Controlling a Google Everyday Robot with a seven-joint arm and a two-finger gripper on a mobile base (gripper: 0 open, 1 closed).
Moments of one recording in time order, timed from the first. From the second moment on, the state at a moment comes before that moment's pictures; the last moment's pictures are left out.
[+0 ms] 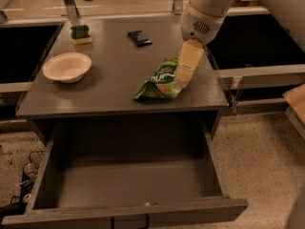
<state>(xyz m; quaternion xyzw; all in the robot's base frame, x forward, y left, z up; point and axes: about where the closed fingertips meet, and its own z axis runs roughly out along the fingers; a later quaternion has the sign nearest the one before) 0.582 -0.086 0.921 -0.62 0.77 0.06 0.12</state>
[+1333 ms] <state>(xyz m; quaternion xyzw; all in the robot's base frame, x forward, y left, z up) 0.591 -0.083 0.900 -0.61 0.77 0.10 0.13</state>
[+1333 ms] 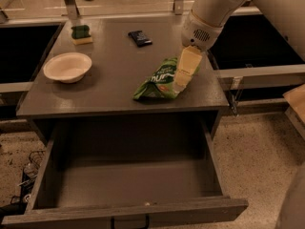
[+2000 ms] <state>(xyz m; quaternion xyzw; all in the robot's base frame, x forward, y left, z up) 0.574 -0.061 0.875 -0.64 0.74 0.13 0.14</state>
